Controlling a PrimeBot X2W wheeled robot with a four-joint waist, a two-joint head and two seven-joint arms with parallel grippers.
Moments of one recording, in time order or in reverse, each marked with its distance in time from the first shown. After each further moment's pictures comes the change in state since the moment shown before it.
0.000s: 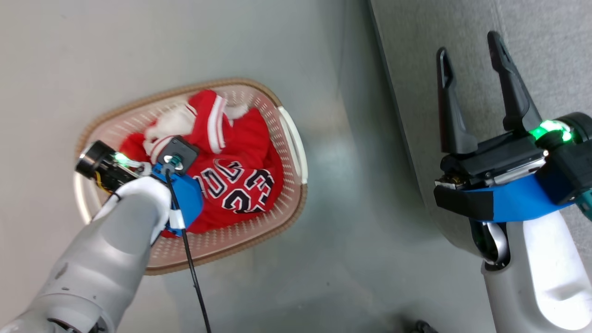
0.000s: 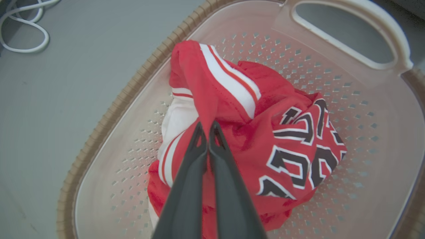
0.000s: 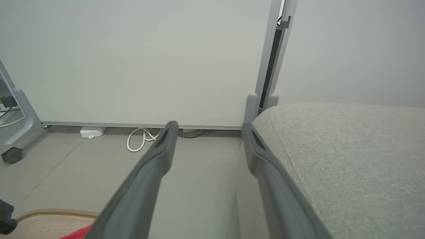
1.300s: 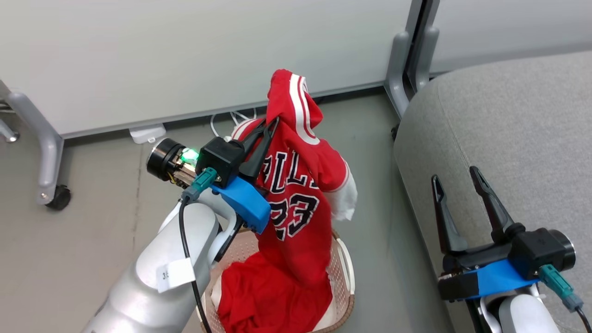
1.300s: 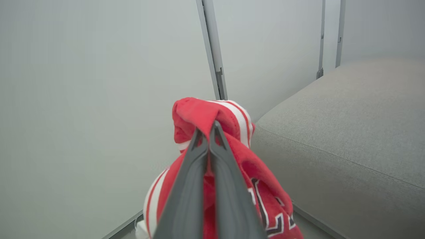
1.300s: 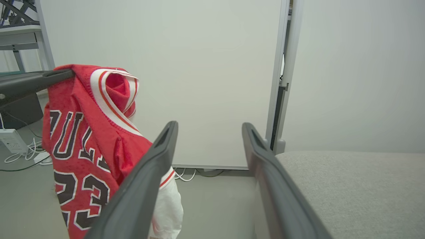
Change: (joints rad) left arm 0.254 -0.032 0.340 -0.666 0.036 0.022 -0.031; right arm 0.323 0.000 -0.050 0.119 -0.020 0.000 0.000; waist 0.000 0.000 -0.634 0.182
